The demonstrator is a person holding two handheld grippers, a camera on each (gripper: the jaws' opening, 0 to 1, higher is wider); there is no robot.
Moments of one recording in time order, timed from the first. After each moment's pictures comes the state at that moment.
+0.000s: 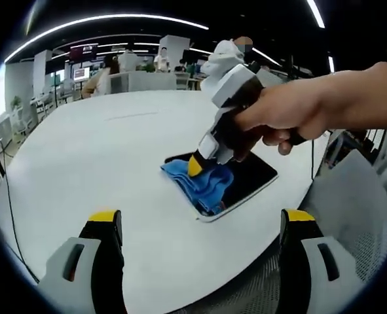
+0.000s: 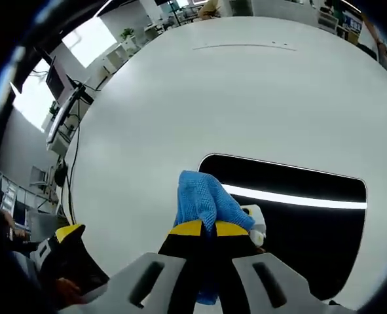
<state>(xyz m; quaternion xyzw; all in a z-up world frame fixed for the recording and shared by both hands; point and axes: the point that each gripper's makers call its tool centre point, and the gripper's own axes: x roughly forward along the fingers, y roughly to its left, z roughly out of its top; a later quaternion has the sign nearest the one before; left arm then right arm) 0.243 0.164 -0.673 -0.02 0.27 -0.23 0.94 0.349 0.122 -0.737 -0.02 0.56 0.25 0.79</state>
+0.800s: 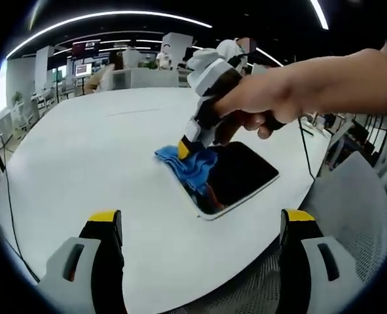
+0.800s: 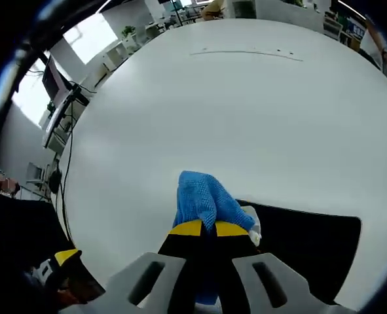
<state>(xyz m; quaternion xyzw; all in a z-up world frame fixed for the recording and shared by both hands) 0.244 0.168 -0.677 -0.03 0.27 -0.22 0.94 0.390 0.131 -0.738 -0.03 0.55 0.25 0.80</state>
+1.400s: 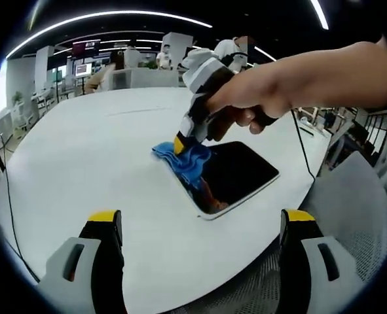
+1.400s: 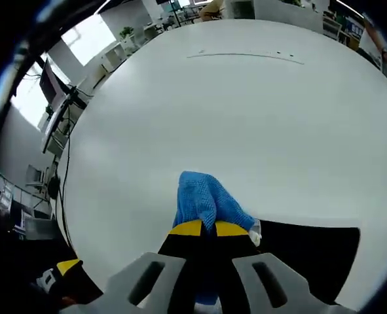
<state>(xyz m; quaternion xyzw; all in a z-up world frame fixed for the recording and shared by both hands) 0.244 0.168 -0.678 -0.03 0.28 -0.22 0.94 0.406 0.133 -0.740 -0.03 0.55 0.24 0.80</state>
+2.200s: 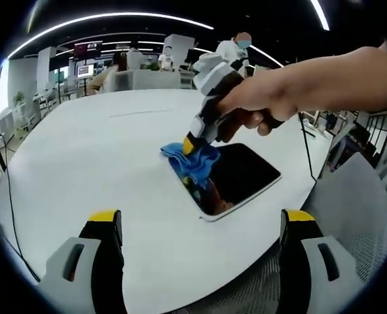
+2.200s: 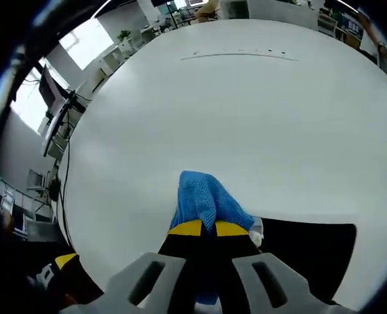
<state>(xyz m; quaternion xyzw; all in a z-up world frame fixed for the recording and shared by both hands) 0.245 0.169 -0.676 -0.03 0.27 -0.21 0.94 0.409 0.116 -0.742 -0.02 0.55 0.24 0.80</state>
